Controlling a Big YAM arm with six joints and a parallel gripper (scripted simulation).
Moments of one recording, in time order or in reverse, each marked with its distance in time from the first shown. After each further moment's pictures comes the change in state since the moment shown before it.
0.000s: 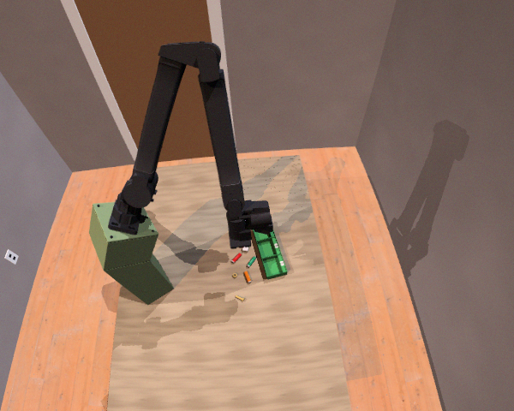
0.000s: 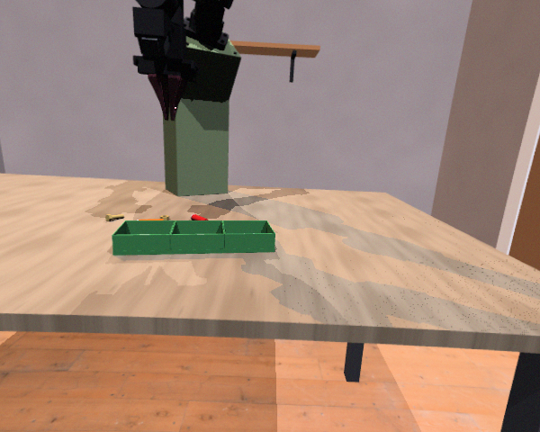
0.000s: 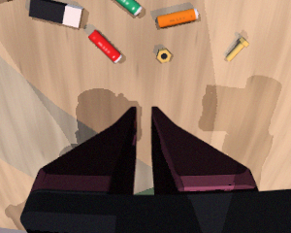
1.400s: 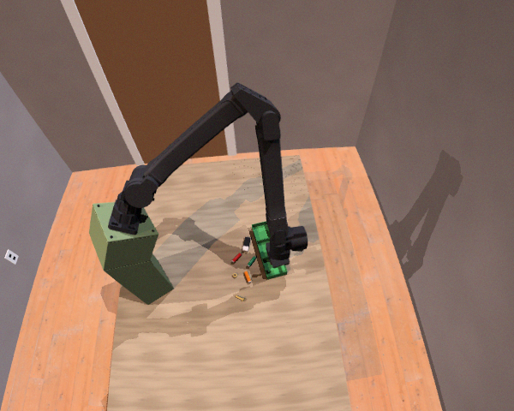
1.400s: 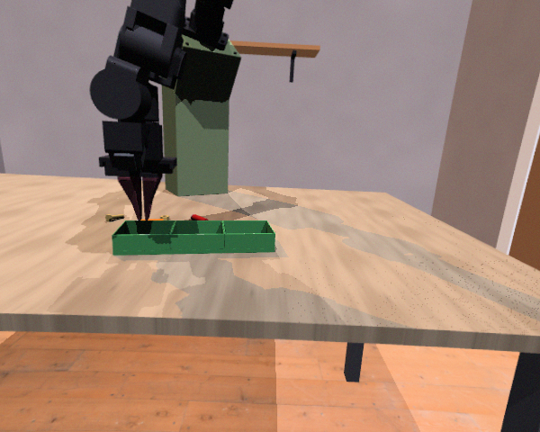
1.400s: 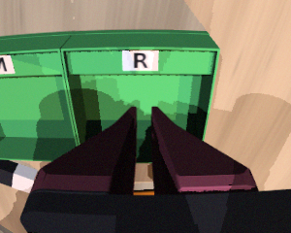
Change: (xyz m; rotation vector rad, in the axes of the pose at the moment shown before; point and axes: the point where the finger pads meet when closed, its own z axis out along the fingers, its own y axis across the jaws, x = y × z) arm -0.127 -0.013 0.160 -0.004 -0.007 -0.138
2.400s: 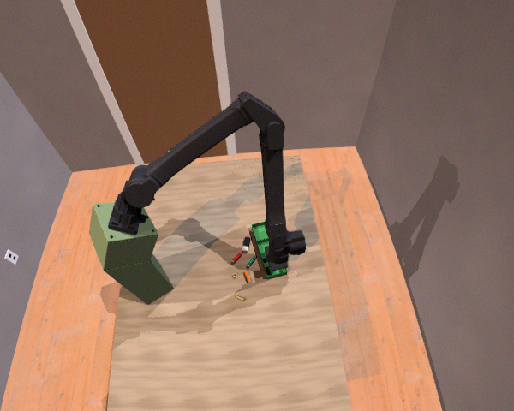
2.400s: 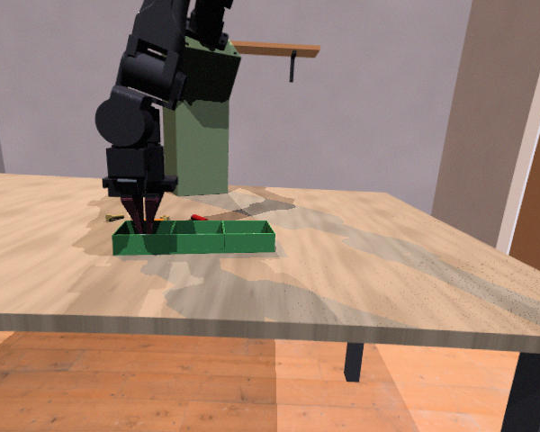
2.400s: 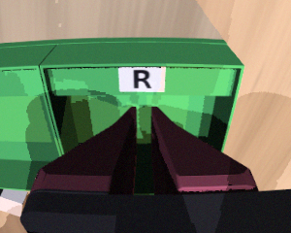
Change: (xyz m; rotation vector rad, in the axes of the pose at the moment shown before) arm 0.005 0.001 0.031 -0.003 0.010 0.001
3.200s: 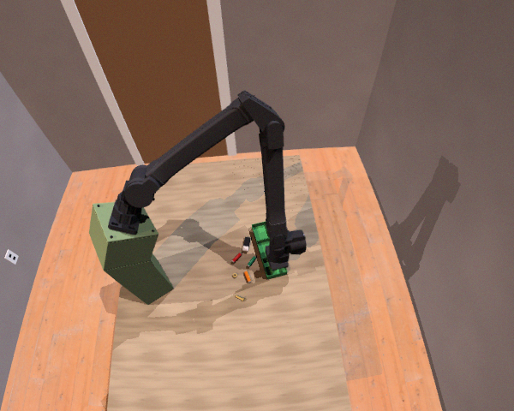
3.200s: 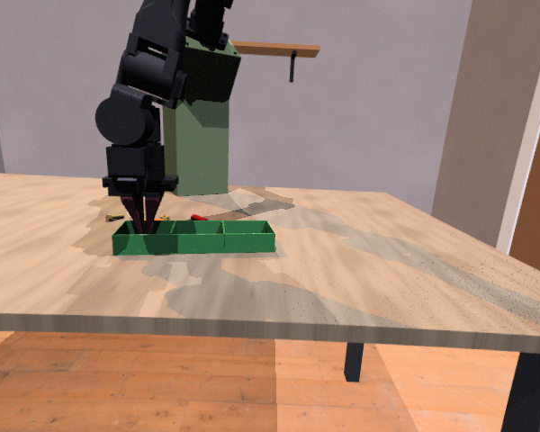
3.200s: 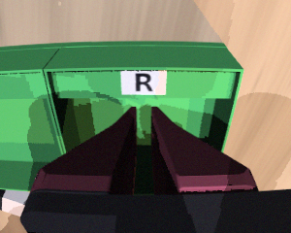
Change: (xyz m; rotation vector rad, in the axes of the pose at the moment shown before) arm -0.002 0.001 -0.001 0.000 -0.002 0.001
